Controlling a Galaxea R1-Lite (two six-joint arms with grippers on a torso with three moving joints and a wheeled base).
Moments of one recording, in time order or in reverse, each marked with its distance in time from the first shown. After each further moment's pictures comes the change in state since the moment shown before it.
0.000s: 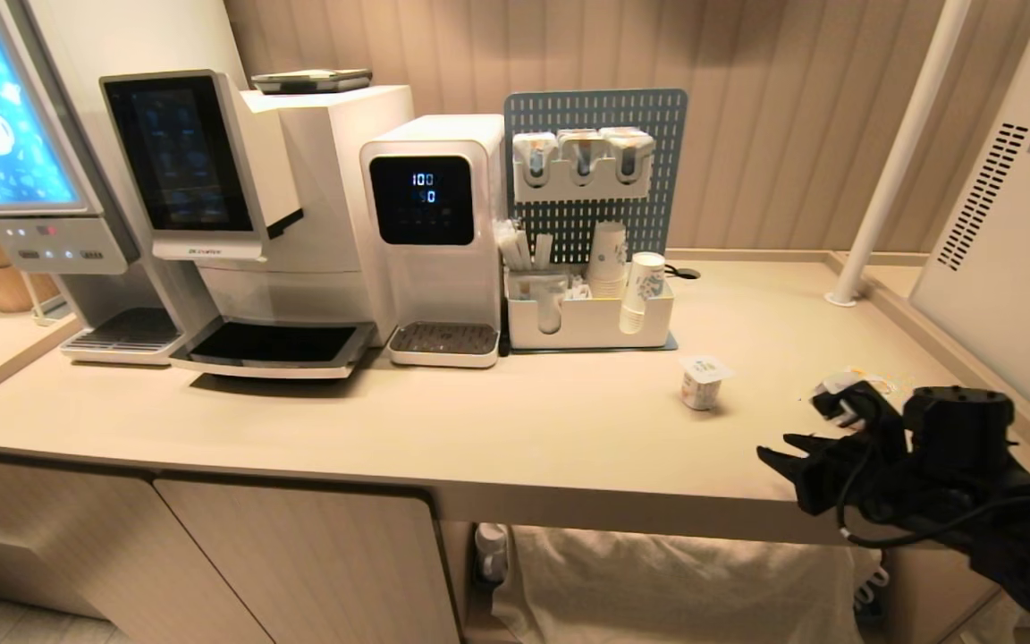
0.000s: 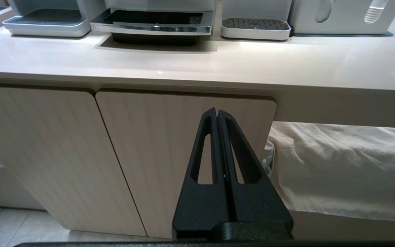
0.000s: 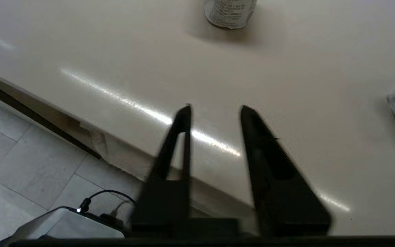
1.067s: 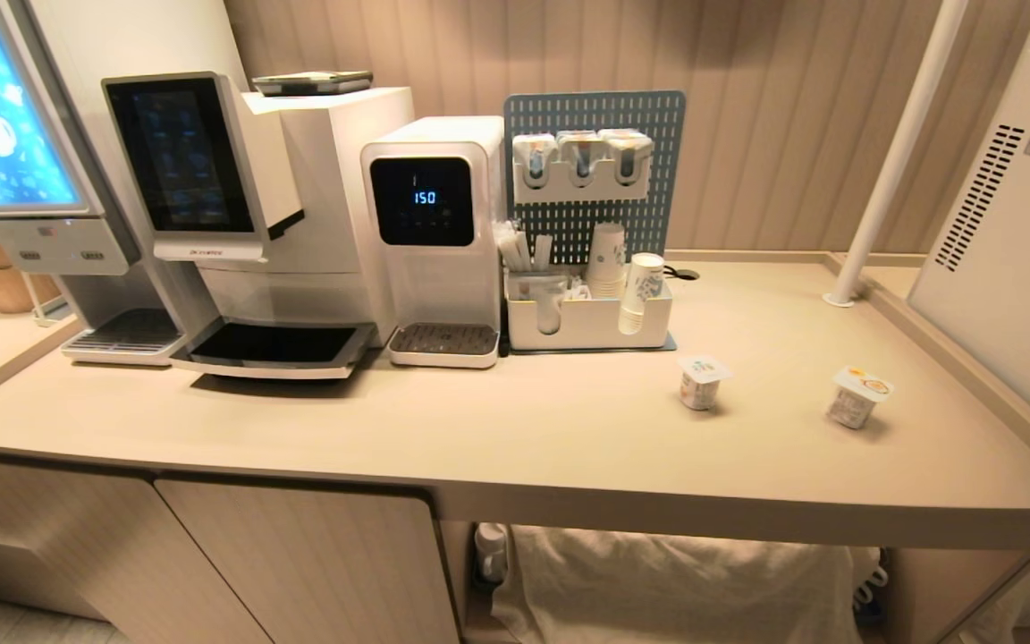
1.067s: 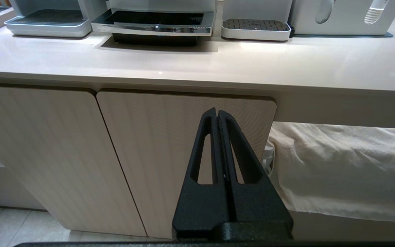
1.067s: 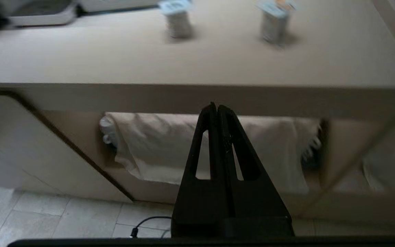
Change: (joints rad) left arm 0.000 0.000 0.000 0.000 0.001 0.000; right arm -0.008 -1.560 0.194 1.101 -0.215 0.308
